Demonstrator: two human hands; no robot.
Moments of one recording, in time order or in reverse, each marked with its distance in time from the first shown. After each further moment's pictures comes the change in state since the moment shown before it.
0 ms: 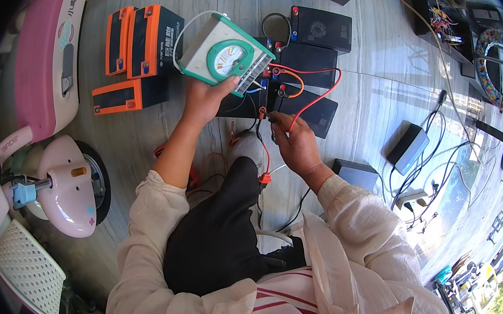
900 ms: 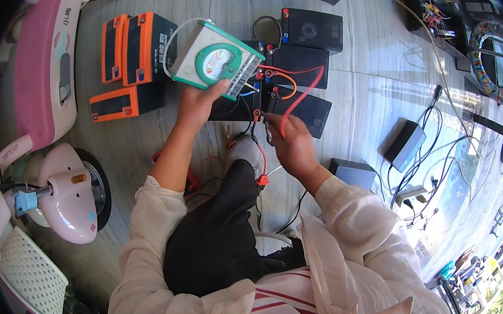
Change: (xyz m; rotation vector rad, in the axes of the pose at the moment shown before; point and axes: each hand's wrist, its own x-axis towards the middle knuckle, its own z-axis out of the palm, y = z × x) left_hand -0.002 -0.002 0.002 -0.101 0.048 -0.067; right_hand -0.003 0.006 0.001 -0.167 0.142 -0.155
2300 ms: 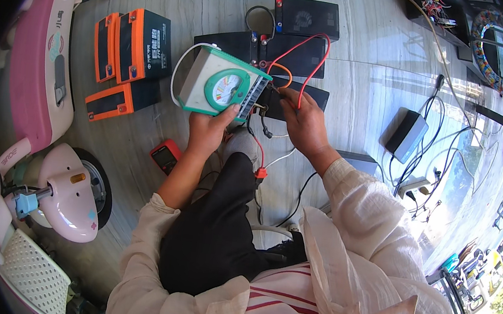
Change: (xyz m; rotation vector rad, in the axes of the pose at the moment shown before) left_hand -0.058 -0.016 0.028 0.100 0.023 0.038; right_hand 0.018 0.019 -0.019 0.103 0.045 0.167
